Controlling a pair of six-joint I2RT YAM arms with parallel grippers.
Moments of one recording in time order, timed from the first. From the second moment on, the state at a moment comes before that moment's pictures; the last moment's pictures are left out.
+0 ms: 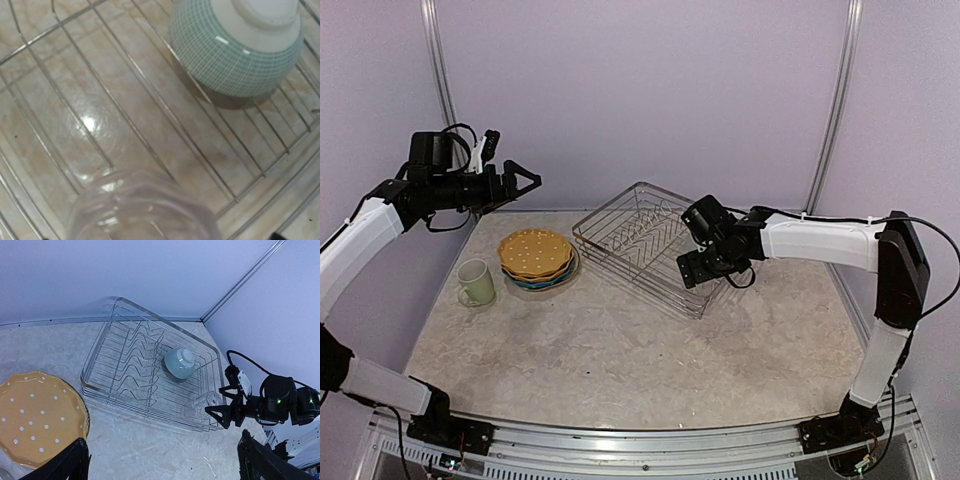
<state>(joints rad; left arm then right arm) -0.24 1.28 1.30 -0.45 0.51 -0.35 0.78 1.81 1.40 -0.59 0.38 0.34</state>
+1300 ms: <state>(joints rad) -0.24 1.31 1.31 -0.45 0.54 -0.37 0.77 1.79 1.37 -0.45 0.30 0.33</state>
